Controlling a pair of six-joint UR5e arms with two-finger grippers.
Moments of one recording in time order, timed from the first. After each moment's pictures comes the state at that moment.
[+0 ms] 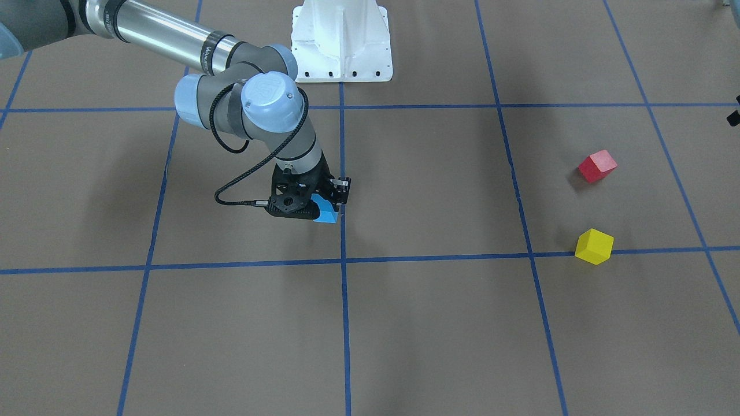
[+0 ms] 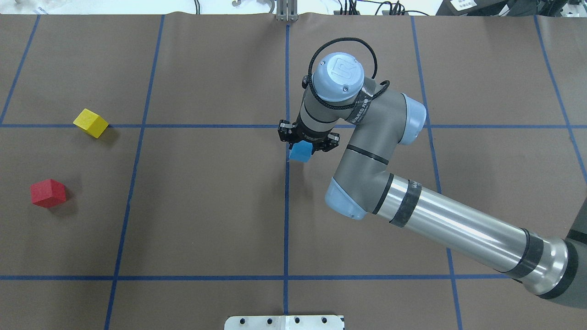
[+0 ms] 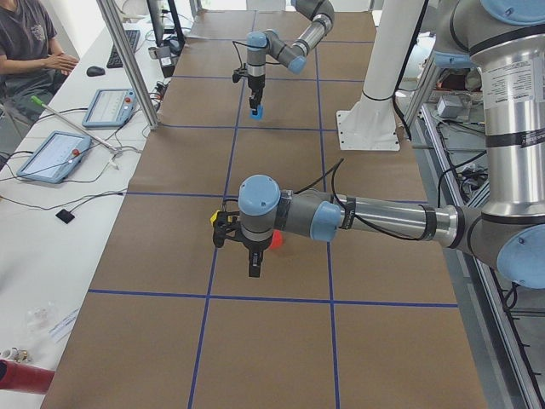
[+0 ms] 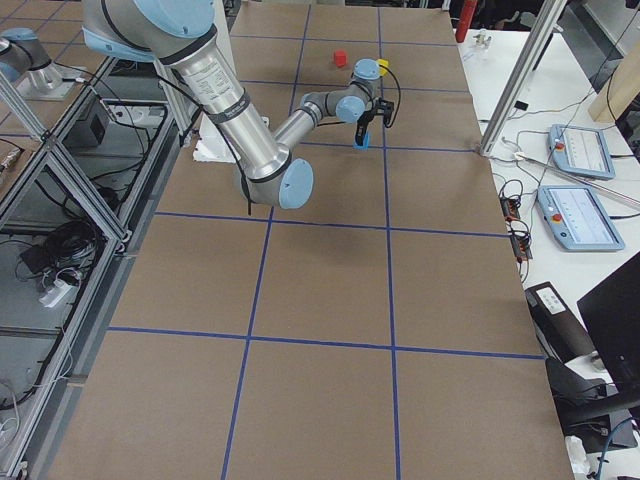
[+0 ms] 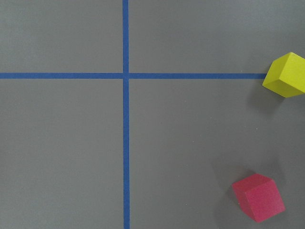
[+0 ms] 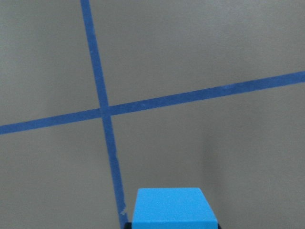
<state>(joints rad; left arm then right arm) -1.51 -1.39 -1.85 -1.68 -2.41 -0.18 0.60 -0.77 1.40 -1.36 2.00 1.39</state>
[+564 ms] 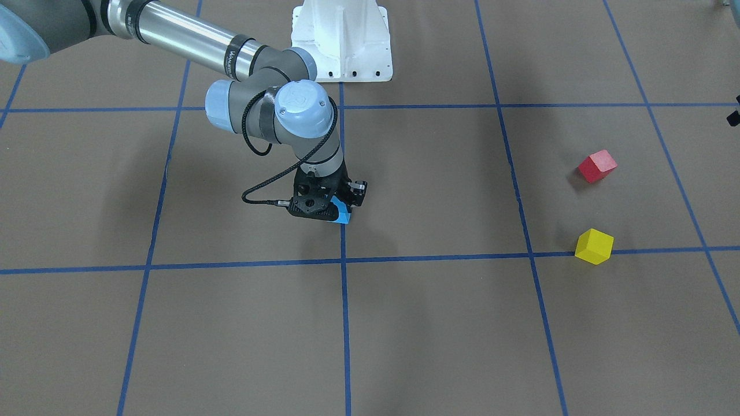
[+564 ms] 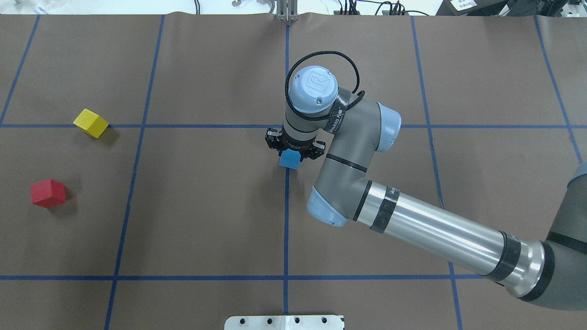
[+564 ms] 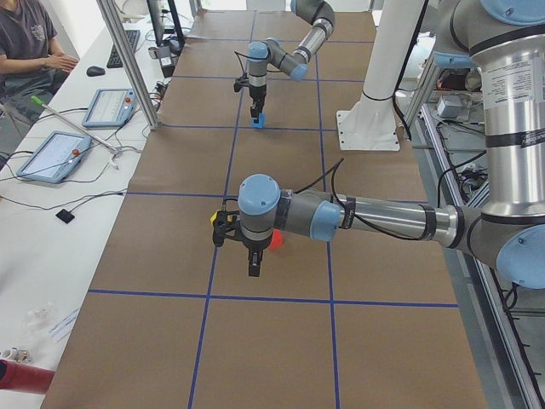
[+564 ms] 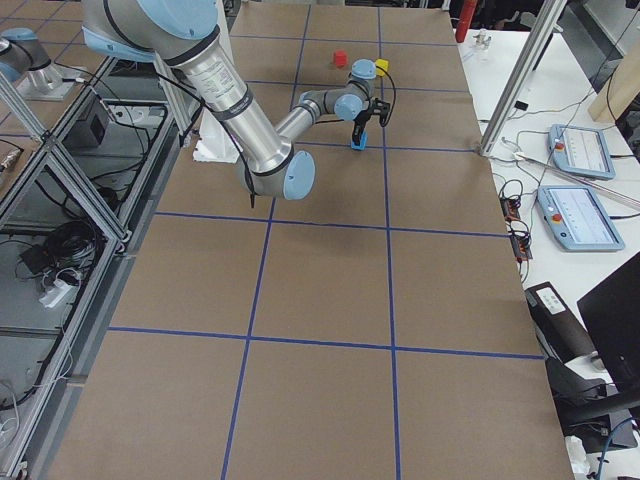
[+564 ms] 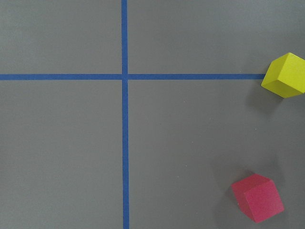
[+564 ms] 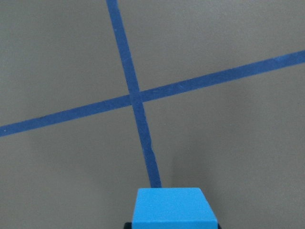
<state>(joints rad) -1.51 -1.39 -1.85 -1.68 -2.41 -0.18 0.56 -0.72 1.33 -1.36 1.96 1.43</state>
